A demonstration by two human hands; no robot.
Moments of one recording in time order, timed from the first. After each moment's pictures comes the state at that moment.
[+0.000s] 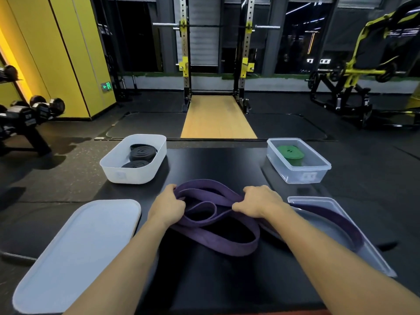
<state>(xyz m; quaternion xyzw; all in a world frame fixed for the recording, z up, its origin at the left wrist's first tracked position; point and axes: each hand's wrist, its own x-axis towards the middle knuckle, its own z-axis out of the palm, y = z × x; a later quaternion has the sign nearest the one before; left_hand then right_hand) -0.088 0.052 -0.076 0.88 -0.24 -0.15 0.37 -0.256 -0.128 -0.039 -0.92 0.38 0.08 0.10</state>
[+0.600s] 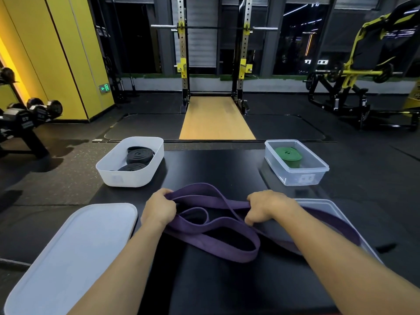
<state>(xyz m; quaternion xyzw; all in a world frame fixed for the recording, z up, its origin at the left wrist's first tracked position) -0.081 0.047 -0.079 0.88 -0.16 -0.13 0.42 -0.267 -0.142 -0.022 -0.90 0.35 0.22 0.07</state>
